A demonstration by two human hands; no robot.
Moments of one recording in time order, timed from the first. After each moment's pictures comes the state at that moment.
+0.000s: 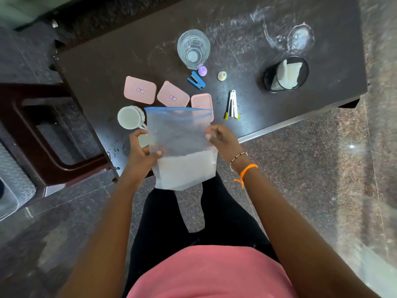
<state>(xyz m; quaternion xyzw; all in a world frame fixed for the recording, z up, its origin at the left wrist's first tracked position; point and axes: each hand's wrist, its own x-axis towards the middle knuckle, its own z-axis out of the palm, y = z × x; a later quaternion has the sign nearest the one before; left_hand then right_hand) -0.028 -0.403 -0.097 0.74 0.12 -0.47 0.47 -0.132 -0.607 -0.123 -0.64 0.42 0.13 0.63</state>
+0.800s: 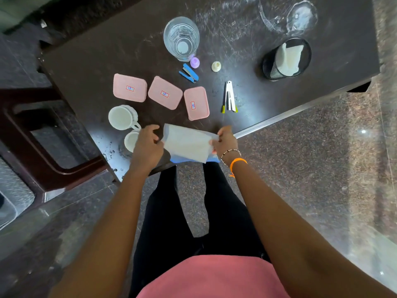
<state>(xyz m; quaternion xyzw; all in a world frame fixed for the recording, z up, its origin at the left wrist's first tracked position) -0.023 -0.447 -0.129 0.89 -0.03 -0.43 0.18 -0.155 -0.603 -0.188 -0.61 0.56 0.22 0.52</state>
